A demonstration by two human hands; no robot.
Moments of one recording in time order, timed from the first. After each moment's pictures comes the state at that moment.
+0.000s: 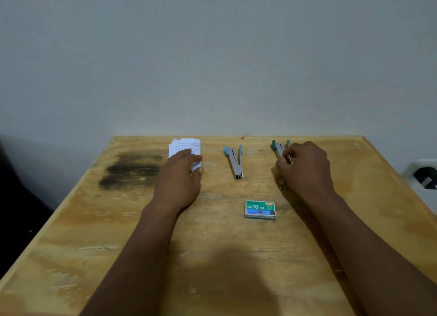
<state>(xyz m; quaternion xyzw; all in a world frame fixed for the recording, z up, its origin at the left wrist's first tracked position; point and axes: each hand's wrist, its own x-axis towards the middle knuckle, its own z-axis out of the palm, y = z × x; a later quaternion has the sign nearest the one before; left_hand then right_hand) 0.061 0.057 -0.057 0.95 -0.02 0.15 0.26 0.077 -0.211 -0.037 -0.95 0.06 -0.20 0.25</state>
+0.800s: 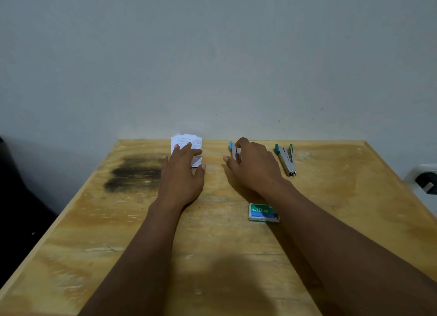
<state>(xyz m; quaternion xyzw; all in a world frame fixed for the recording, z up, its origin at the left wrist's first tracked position) 0.077 0.062 -0.065 0.94 0.00 0.19 0.30 0.098 -0.122 -0.028 -0.96 -0.08 -0.12 0.23</state>
